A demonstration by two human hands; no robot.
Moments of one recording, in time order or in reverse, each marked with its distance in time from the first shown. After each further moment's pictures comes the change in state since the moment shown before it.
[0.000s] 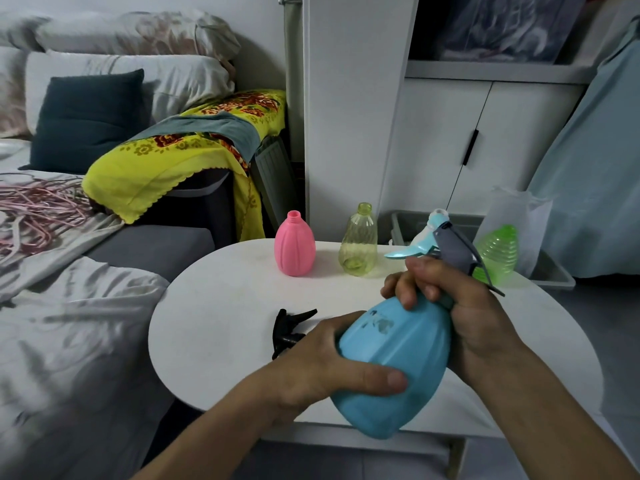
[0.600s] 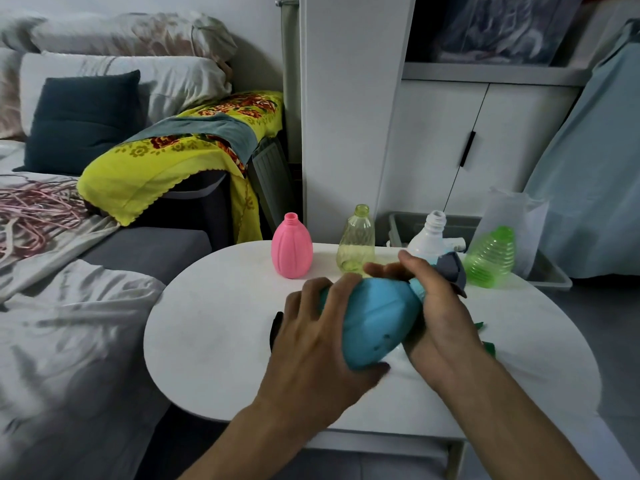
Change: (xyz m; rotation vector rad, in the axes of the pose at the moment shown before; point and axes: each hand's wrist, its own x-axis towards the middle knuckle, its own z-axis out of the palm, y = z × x) left_hand 0.003 -0.015 0.011 0.991 0.685 0.360; right_hand 0.020 0.022 0.009 0.171 0.289 0.118
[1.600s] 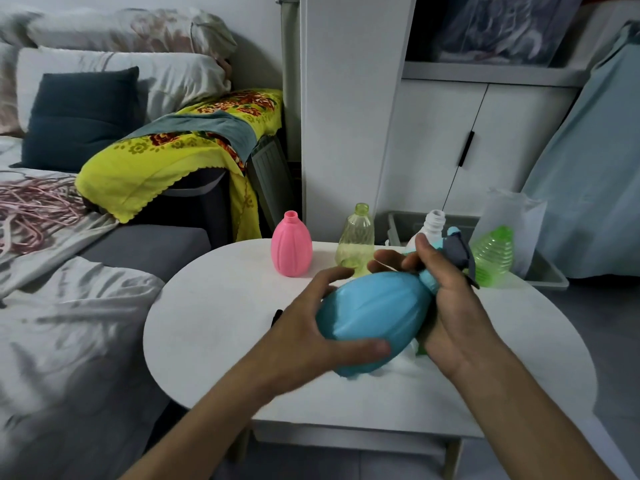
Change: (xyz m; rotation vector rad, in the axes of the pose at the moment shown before) left_hand 0.019 -0.012 -0.026 -0.581 -0.375 -0.289; right_hand -0.004 -0.012 -0.001 0.084 -0.126 -0.055
